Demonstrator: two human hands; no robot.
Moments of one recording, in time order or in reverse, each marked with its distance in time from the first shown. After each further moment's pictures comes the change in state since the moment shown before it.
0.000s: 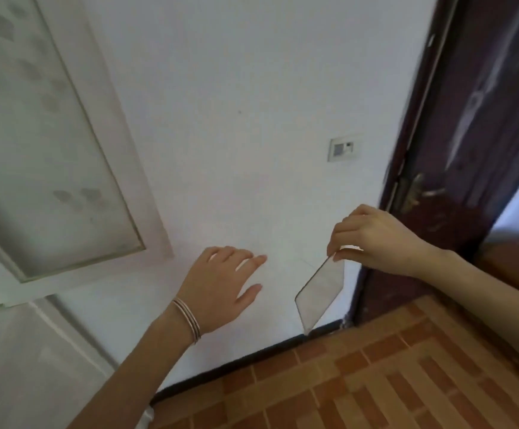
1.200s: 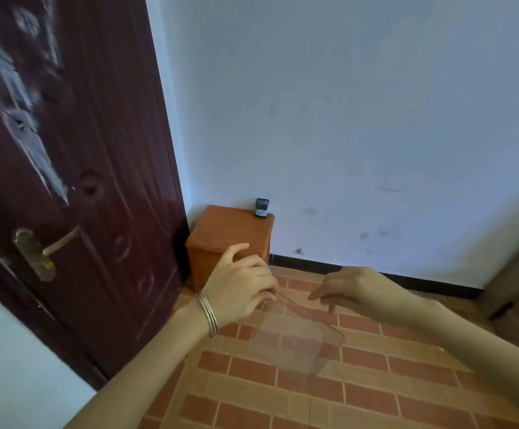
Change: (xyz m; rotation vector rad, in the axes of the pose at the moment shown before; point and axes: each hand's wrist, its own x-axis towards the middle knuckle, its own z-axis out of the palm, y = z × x) left_hand 0.402 0.552 0.139 -0.686 0.202 1.094; right_hand -0.551 0.102 -0.104 0.023 -0.073 1.089
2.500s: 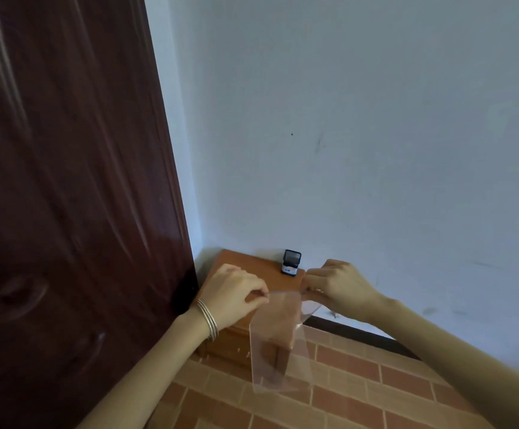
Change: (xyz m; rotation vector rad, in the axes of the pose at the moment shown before) left_hand 0.184 -0.390 0.140 -0.121 -0.137 -0.331; right_hand 0.370 0.342 0.060 -0.239 0.184 -0.119
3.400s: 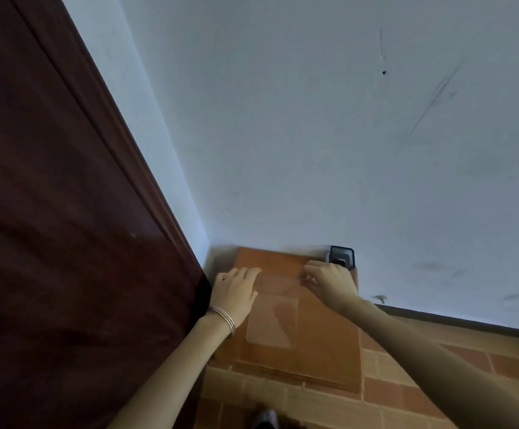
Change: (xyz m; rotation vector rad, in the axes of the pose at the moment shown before) left_hand 0.156 -0.346 0.165 0.148 -0.387 -0.287; right_hand 0.217 0.161 0.323 0.265 -0.355 0.695
